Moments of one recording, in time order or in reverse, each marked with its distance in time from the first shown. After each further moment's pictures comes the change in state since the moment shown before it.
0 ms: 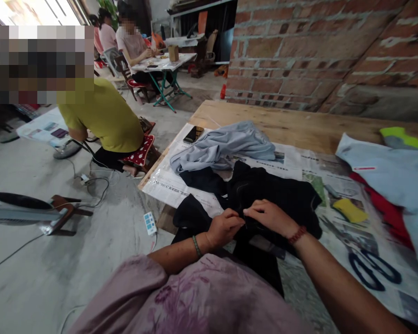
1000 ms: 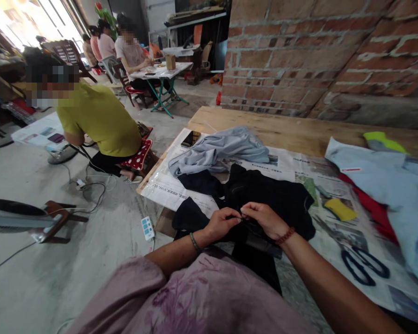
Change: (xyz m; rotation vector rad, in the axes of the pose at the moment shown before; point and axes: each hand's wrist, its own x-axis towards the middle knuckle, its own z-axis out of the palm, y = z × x) left_hand 0.020 0.010 -0.010 -0.512 -0.019 -0.511; right_hand -0.002 -0.005 0.020 0.777 0.096 0.231
